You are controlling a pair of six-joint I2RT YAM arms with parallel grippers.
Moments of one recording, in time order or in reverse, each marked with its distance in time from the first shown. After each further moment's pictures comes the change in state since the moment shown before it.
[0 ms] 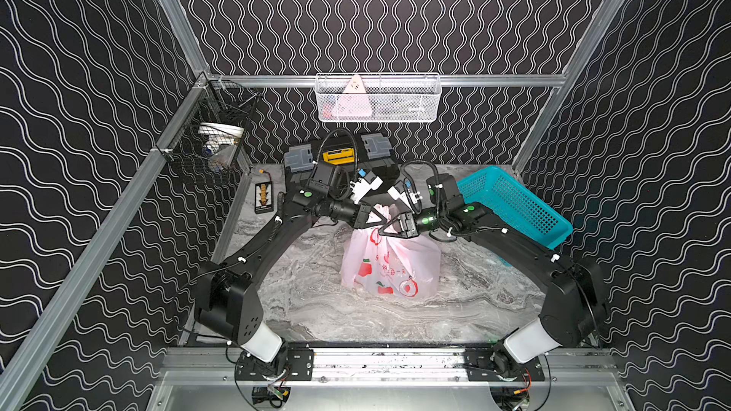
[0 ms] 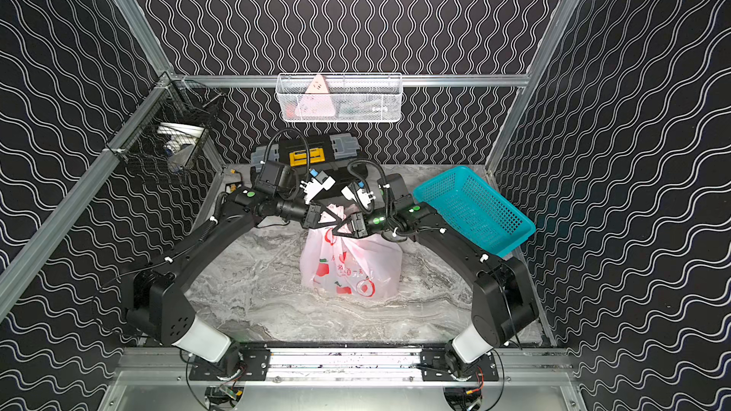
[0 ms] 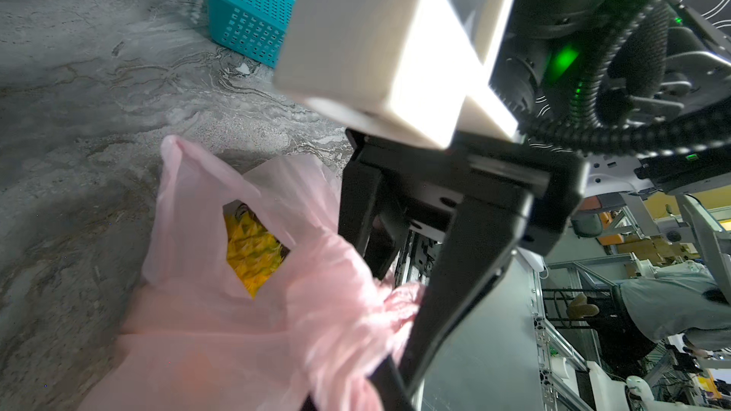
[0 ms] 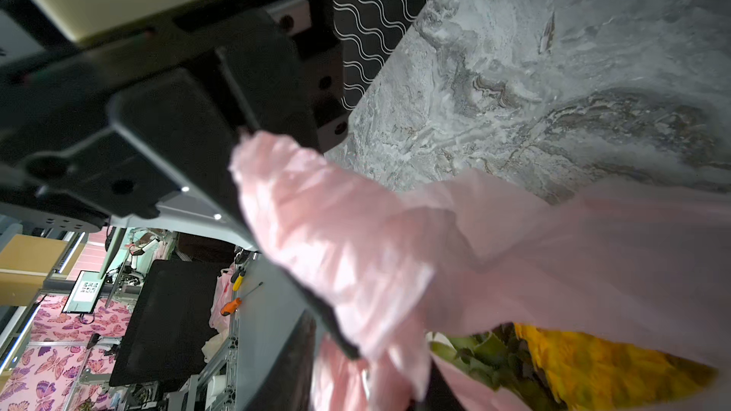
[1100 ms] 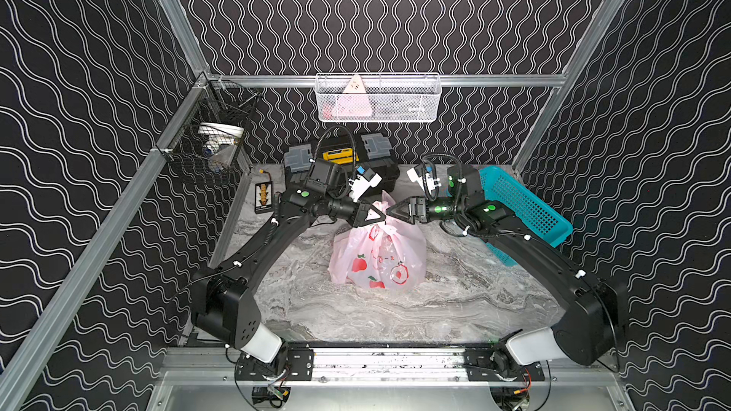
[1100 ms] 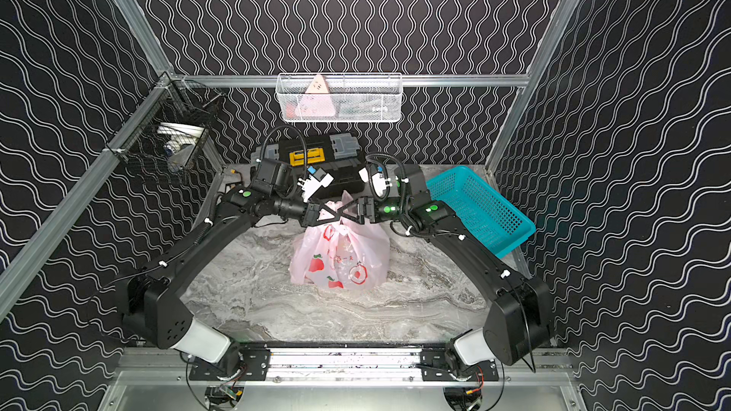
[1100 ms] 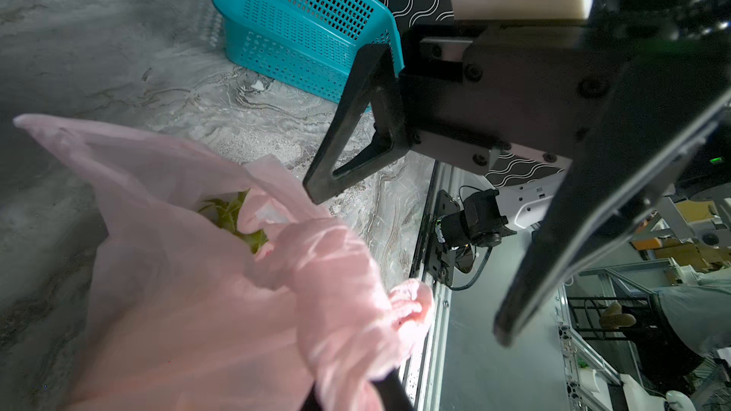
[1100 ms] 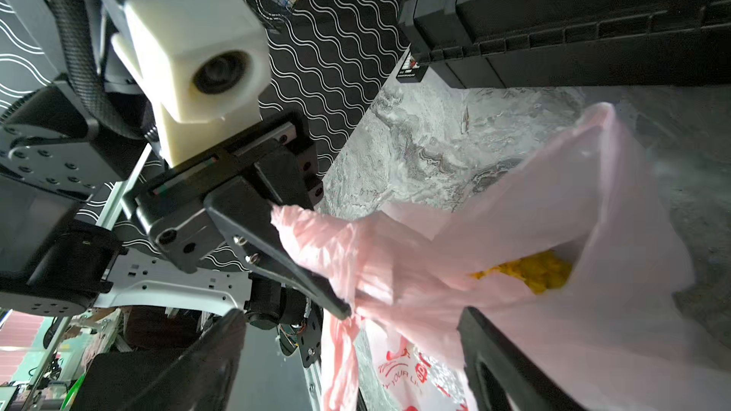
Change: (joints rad) left arm -0.003 -0.023 0.002 0.012 -0.037 0.018; right arm -0.068 -0.103 -0.001 0.088 0.132 0.118
